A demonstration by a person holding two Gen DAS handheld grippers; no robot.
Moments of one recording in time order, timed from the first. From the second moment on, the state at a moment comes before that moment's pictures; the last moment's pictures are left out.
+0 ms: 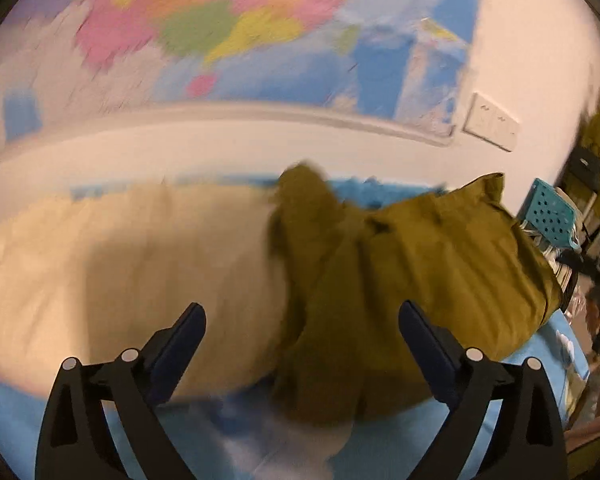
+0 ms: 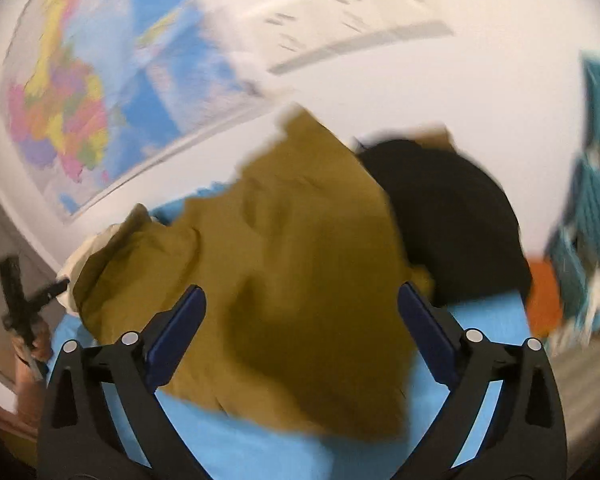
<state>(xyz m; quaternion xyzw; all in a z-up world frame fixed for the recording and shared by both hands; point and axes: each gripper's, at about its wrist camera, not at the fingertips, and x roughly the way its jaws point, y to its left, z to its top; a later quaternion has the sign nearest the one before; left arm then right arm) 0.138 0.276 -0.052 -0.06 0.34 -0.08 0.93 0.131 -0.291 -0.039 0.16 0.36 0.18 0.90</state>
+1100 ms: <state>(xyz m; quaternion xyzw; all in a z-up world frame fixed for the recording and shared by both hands) 0.052 0.226 -0.082 -0.04 0.39 -0.12 0.91 0.039 -0.347 -0.082 0.25 0.44 0.17 0.85</state>
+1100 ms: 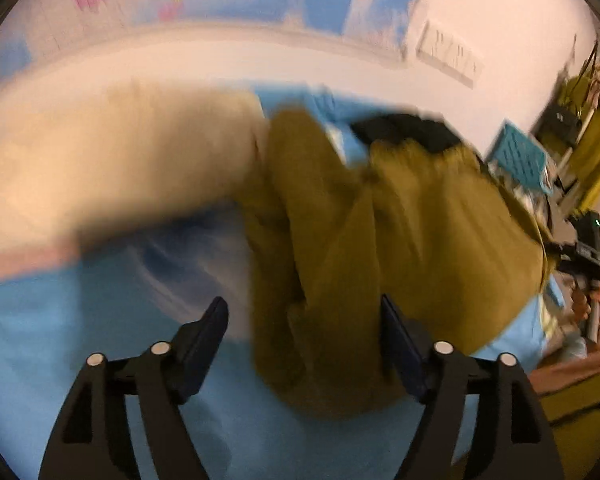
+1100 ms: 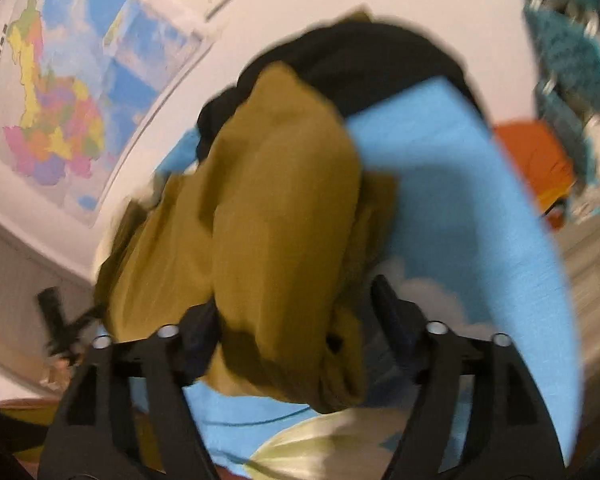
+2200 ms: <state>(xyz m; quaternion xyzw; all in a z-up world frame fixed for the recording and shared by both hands) 0.174 0.170 -0.094 0.08 0.41 -0.07 0.90 0.131 -0.250 -0.084 0.07 0.46 0.12 0.88</state>
